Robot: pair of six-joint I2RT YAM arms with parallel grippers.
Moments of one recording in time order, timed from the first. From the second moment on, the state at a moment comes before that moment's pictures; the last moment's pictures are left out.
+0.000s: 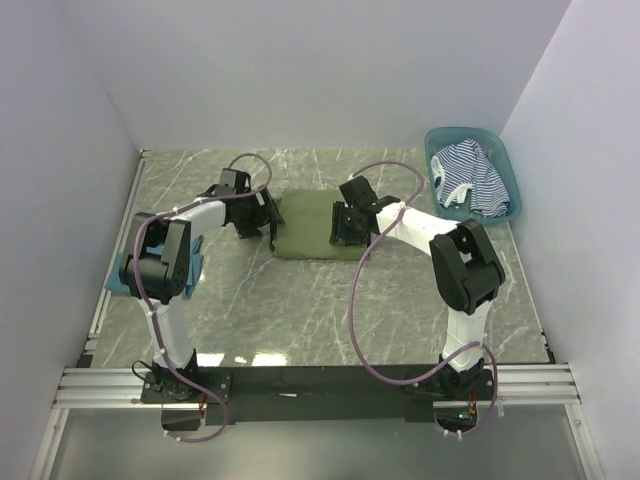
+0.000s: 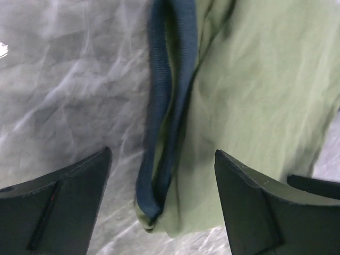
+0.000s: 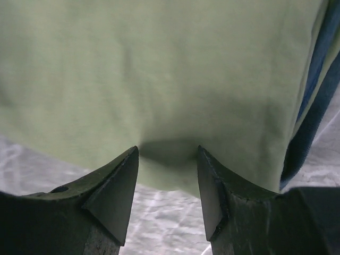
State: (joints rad) left arm -0.23 1.92 1.24 -0.23 0.24 -0.67; right arm 0.53 1.90 1.33 -0.42 -0.03 0.56
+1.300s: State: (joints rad) left arm -0.39 2.11 1.51 -0.38 0.11 -0.52; right arm 0.47 1.90 1.24 -0.34 -0.14 0.56
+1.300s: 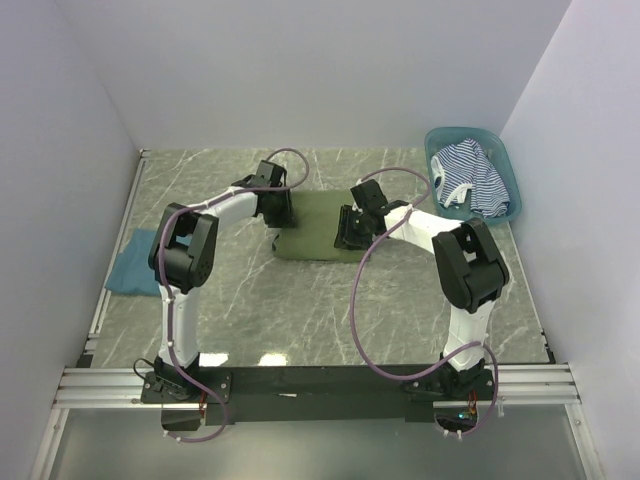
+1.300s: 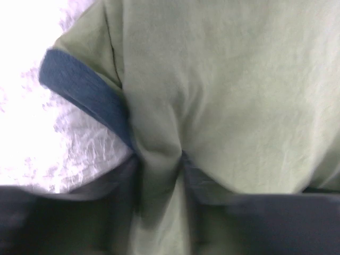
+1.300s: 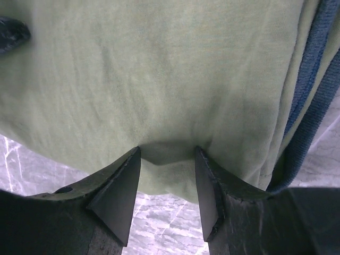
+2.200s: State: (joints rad) left arm -0.41 1.80 1.52 -0.97 -0.53 -0.46; right arm 0.47 1.65 1.24 -0.35 -0.23 0.54
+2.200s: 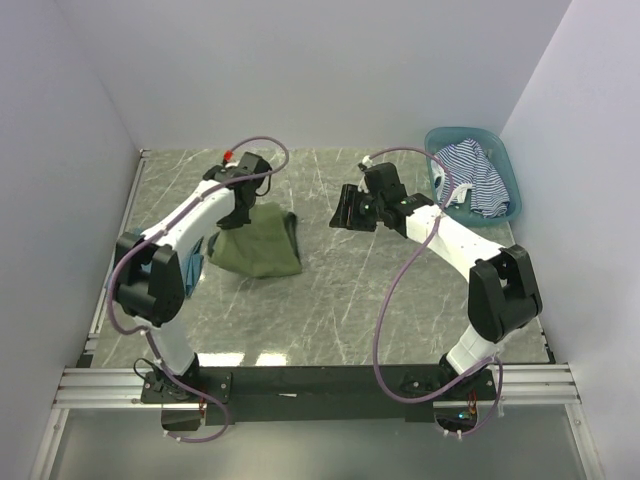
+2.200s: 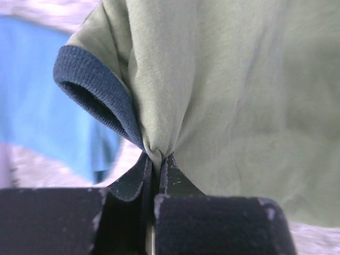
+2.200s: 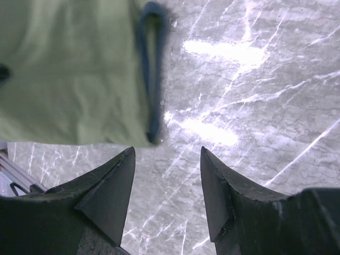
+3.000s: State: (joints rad) left arm -0.20 1.63 1.55 -1.15 -0.82 -0.31; right arm 0.51 1.66 1.29 -0.40 -0.26 0.54
